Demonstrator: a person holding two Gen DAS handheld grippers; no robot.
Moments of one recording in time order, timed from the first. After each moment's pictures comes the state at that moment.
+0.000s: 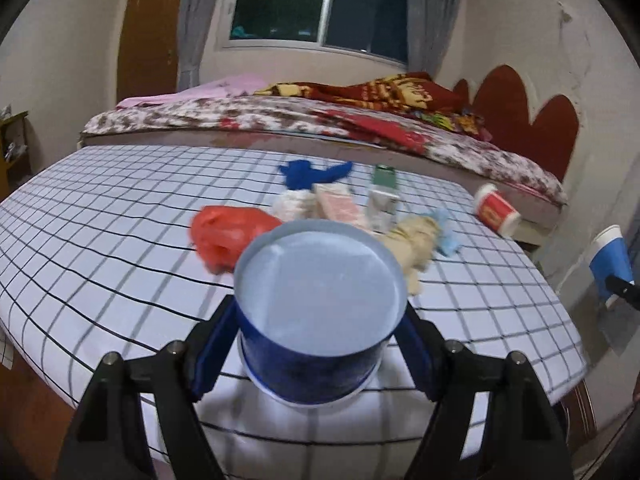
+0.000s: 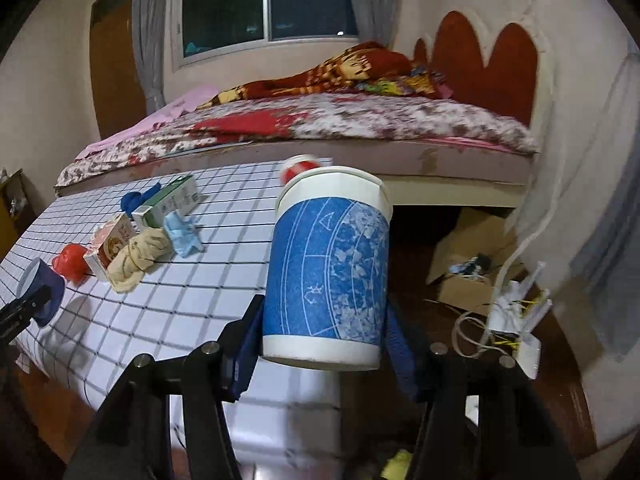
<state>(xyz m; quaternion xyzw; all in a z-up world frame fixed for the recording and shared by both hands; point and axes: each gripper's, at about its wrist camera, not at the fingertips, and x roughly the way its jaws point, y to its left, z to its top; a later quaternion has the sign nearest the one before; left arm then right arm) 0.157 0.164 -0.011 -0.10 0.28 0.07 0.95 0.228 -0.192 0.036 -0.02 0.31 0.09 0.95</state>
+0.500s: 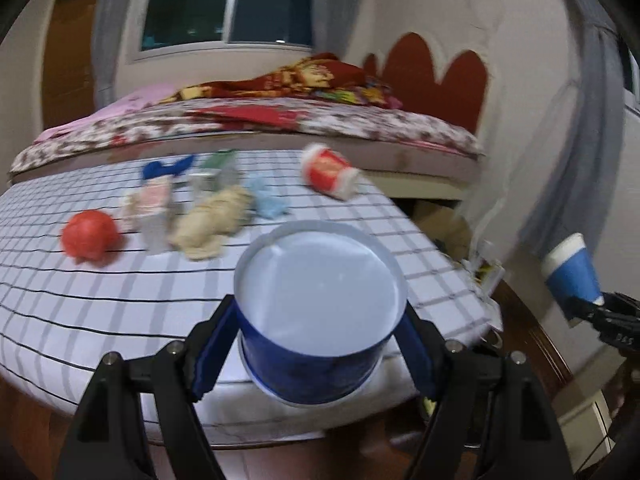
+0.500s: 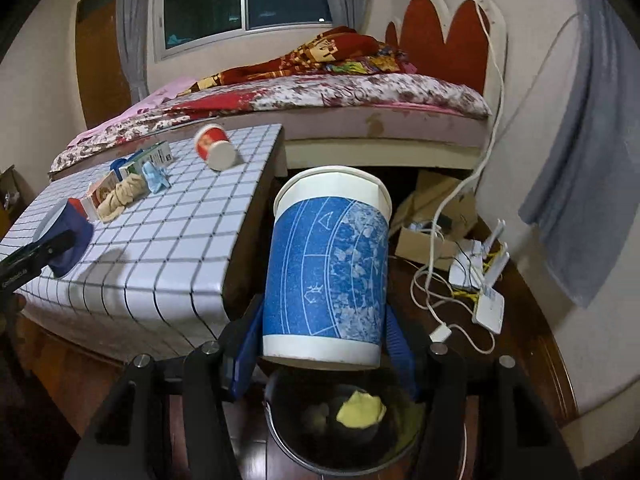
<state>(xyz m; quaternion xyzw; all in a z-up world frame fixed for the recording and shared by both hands) 0.139 0.013 0.006 -0.05 0.29 -0.07 0.95 0.134 -0.289 0.005 -0.01 0.34 0.07 0.94</state>
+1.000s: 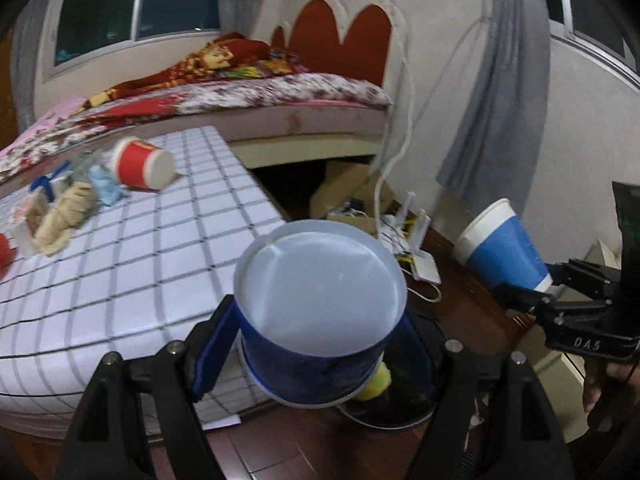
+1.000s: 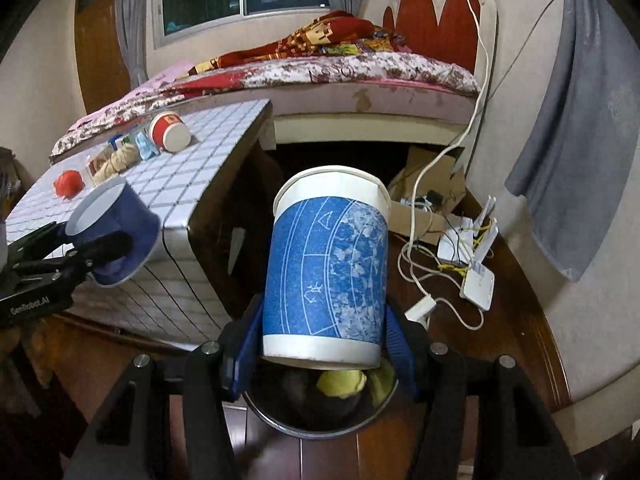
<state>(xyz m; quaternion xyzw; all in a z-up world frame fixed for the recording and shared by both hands) 0.124 -0.112 -0.011 0.00 0.32 -0.19 0.93 0.107 -0.331 -0.024 -0.02 0.37 0.07 0.93</state>
